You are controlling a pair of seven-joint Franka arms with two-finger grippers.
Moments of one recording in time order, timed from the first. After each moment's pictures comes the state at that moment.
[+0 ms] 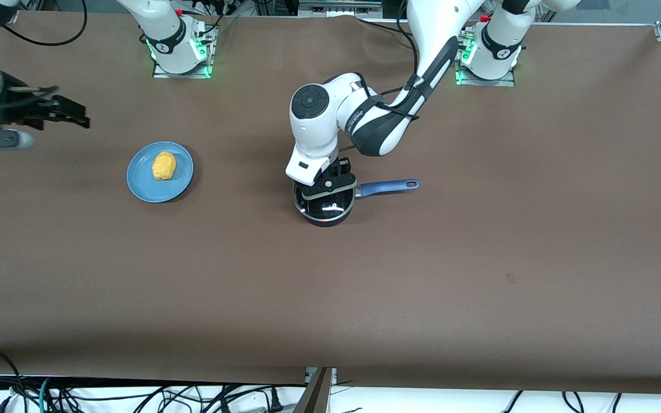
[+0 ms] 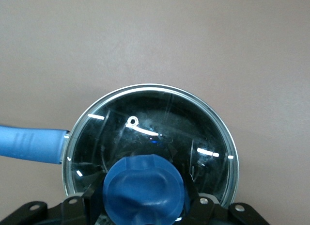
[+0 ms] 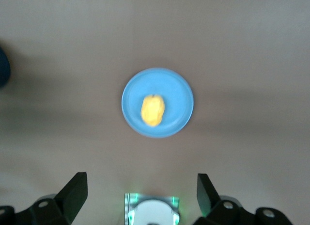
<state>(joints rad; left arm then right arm) -0.73 0.73 -0.12 -1.32 0.16 2.06 -1.20 0.03 0.00 0.00 -1.72 0.02 1.46 -0.04</state>
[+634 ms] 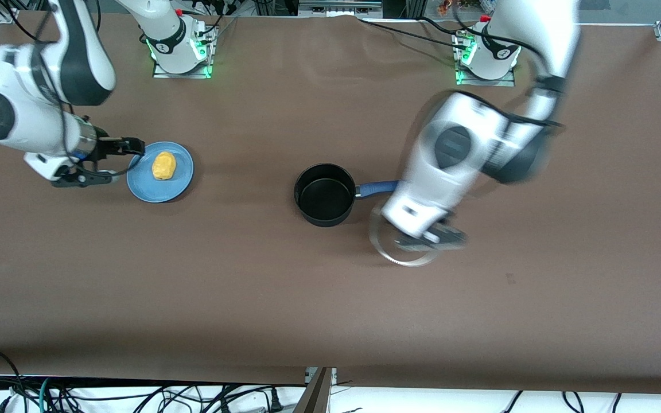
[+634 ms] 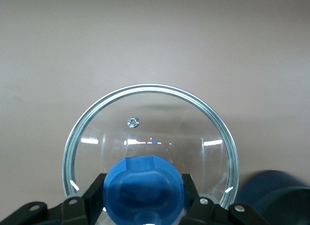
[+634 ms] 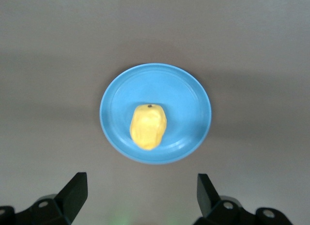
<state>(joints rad) -0.29 0.56 -0.10 -1.38 0.06 1.95 -0.39 0.05 0.05 -0.01 -2.17 -0.02 1.96 -0.04</state>
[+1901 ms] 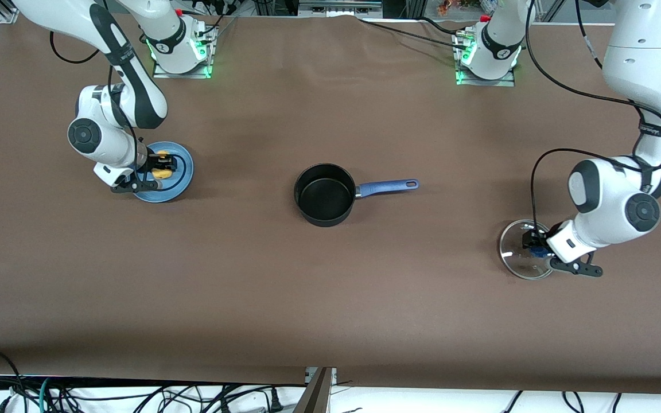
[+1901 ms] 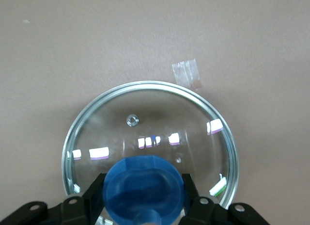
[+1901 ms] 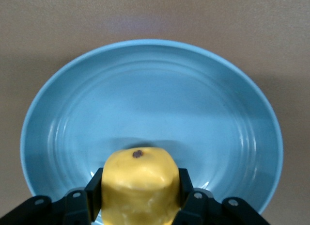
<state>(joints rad) 0.11 0.60 -0.03 -1.81 -0.04 2.39 0.28 0.05 0.25 -0.01 -2.42 -0.02 2.45 -0.04</state>
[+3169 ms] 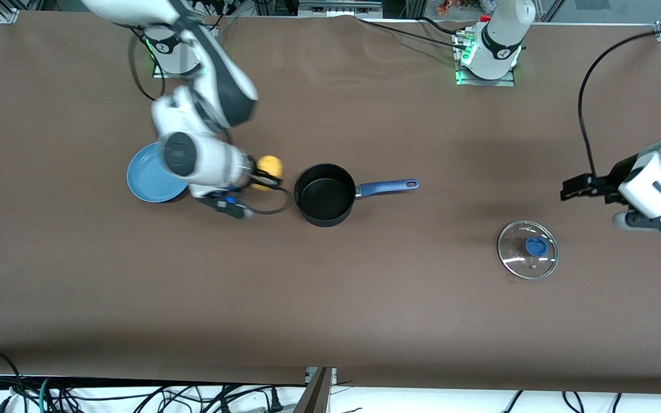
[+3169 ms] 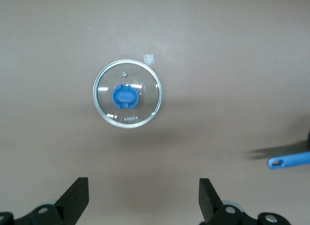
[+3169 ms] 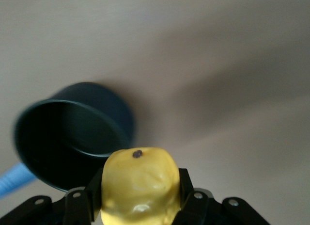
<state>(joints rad) 0.04 0.23 -0.03 -1.50 -0.04 1.63 0.02 0.47 0.52 0.11 -1.59 0.27 2.00 0.87</state>
